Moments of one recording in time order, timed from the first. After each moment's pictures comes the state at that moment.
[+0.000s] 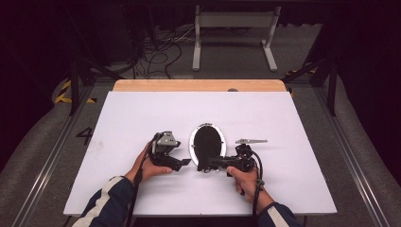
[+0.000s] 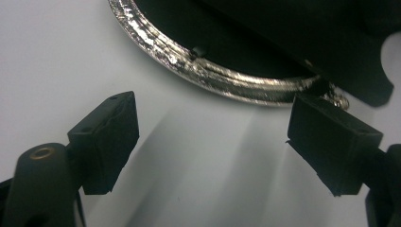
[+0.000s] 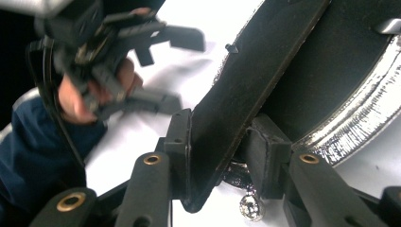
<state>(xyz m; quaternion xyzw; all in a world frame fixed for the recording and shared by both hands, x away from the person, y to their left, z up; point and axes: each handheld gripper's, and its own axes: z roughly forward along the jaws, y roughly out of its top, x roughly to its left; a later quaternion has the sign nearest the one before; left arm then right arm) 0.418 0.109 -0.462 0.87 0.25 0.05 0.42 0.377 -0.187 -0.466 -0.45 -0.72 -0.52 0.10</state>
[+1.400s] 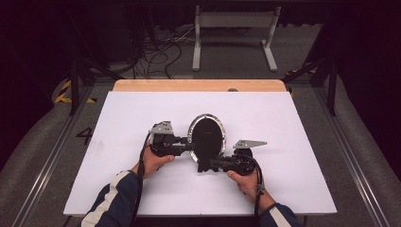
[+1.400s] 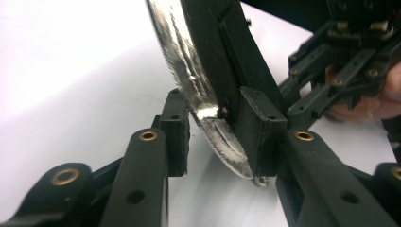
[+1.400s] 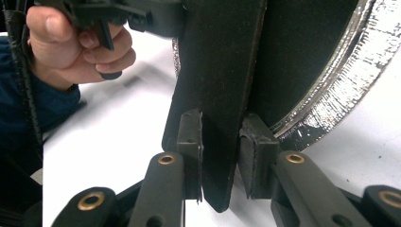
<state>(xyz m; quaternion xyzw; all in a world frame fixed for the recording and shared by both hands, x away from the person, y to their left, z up) 0.427 0.107 -0.444 0.82 0.22 -0.01 0.53 0.367 -0.185 -0.459 -0.38 -0.77 -0.51 0.01</state>
